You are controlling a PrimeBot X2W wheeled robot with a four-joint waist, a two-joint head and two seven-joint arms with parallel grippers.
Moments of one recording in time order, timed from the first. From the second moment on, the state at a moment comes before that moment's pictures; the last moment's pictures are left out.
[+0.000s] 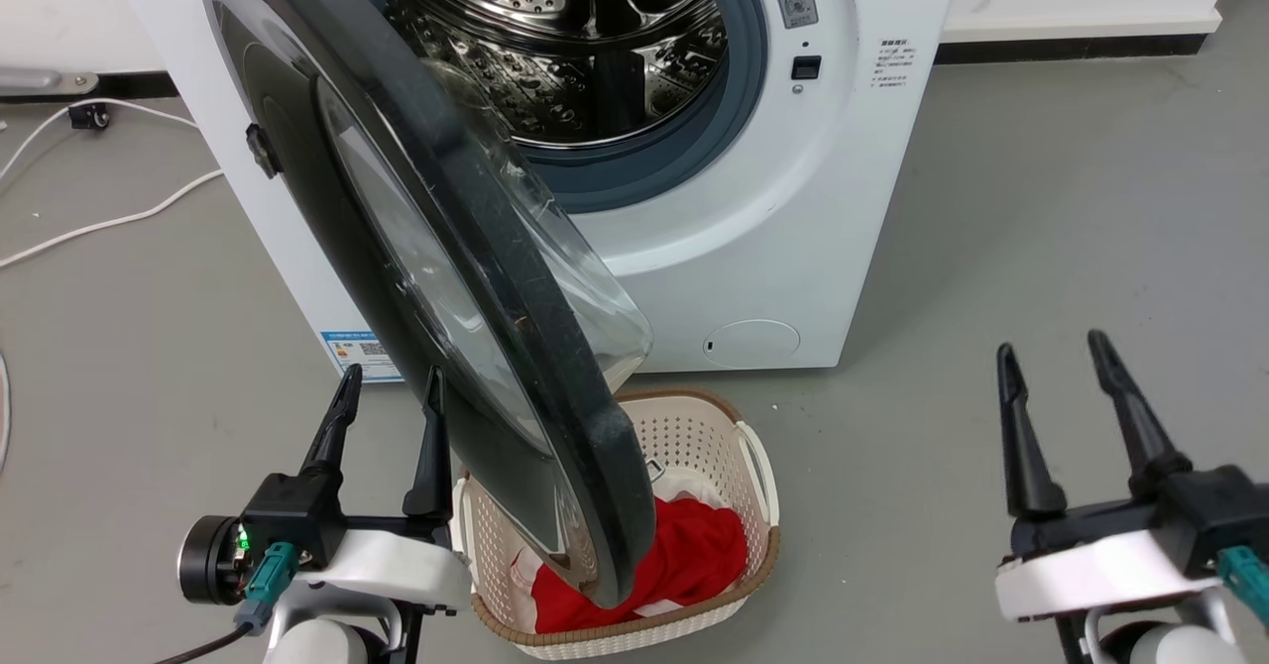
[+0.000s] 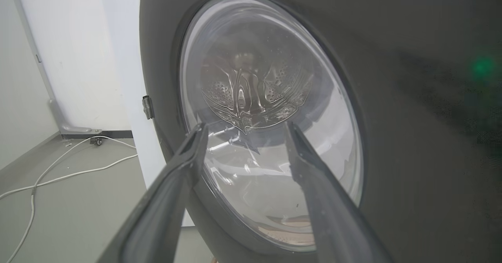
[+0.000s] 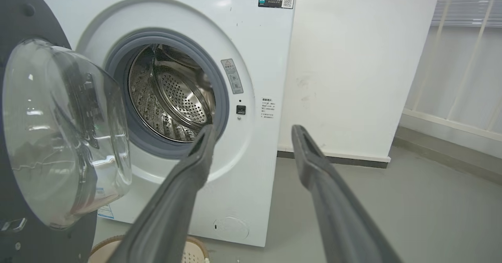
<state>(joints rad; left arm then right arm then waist) -0.10 0.05 -0.03 0.14 -0.10 -0.06 -0.26 -0.03 -0.05 -0.02 -0.06 0.00 0.13 -0.22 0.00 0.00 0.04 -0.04</state>
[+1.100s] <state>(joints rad) -0.12 0.05 -0.01 0.01 -0.09 -0.06 -0.26 0.00 -0.05 -0.02 -0.03 0.05 0.13 -0.20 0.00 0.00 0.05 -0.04</state>
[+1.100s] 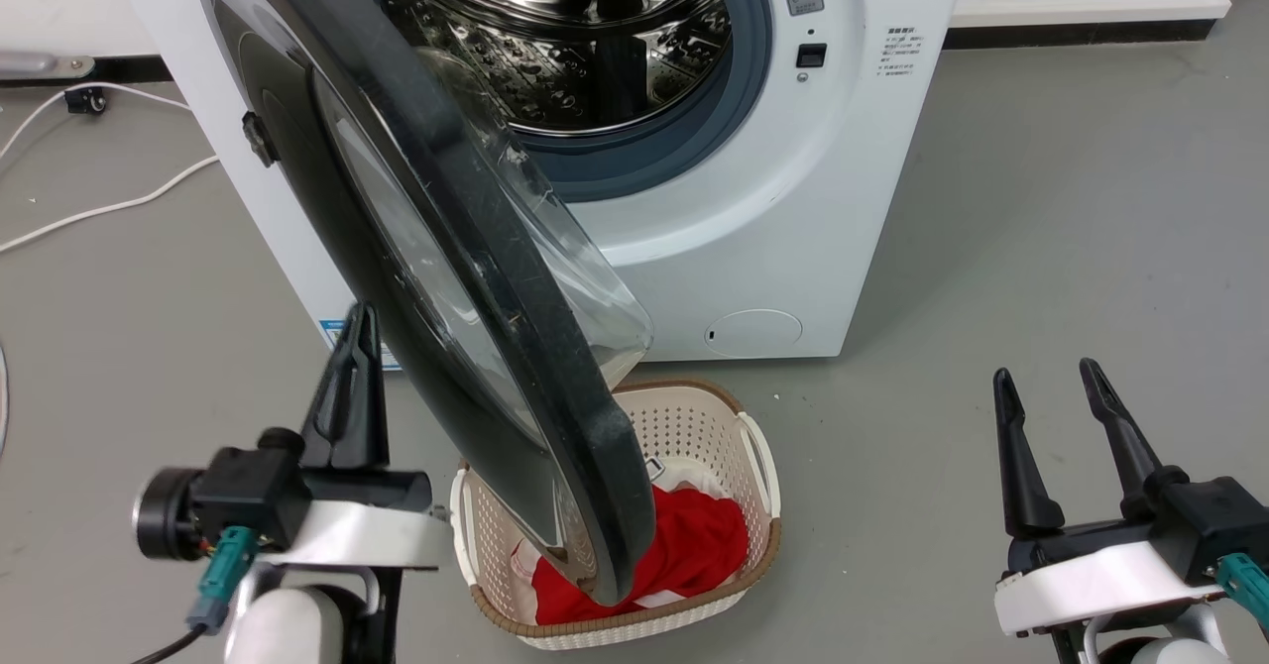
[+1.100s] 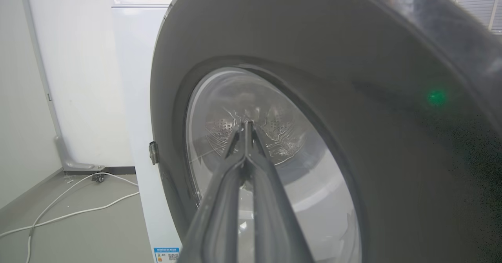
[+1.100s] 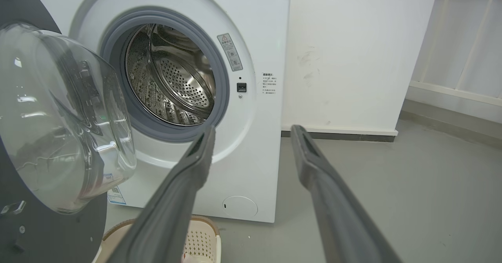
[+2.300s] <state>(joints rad) -0.20 0.09 -0.39 -0.54 -0.12 -0.12 -0.23 0.00 -0.05 -0.03 0.00 0.08 0.13 -0.20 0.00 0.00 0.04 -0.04</state>
